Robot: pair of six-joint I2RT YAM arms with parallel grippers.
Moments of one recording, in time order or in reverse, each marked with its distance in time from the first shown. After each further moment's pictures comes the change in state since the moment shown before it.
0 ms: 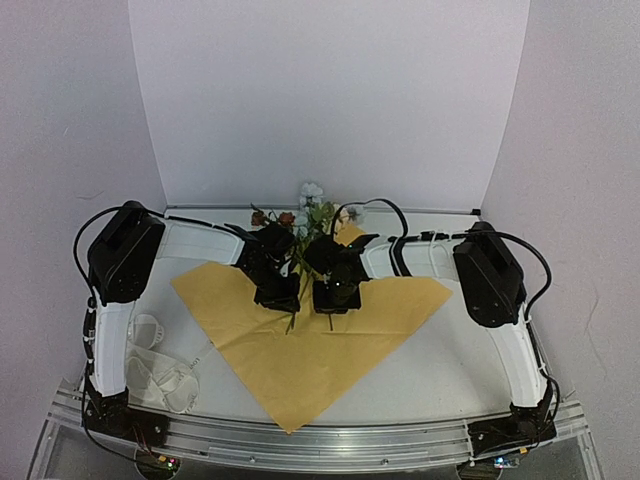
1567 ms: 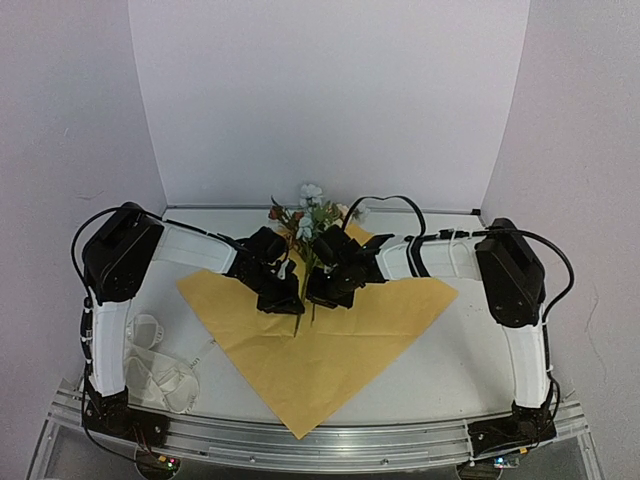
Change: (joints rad) left arm 0.024 -0.026 -0.132 0.225 0.142 -0.101; right arm 0.001 -0.135 -0.155 0.263 -0.130 0.216
